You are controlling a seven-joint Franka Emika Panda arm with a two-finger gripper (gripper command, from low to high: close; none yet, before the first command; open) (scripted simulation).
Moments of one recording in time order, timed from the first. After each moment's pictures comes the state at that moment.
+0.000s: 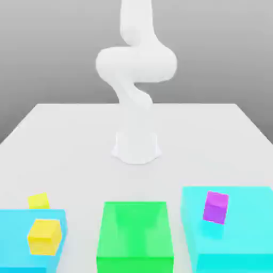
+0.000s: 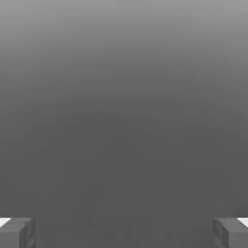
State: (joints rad) arm 0.00 -0.73 -0.04 -2.32 0.08 2.32 0.87
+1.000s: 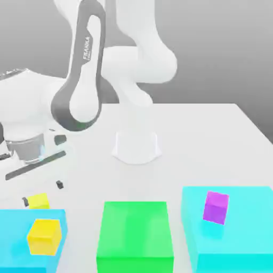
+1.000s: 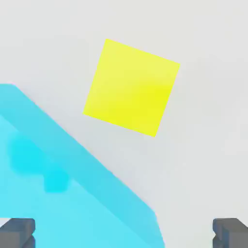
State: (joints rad) arm -0.11 0.13 -0.51 -2.68 0.27 2.78 2.54
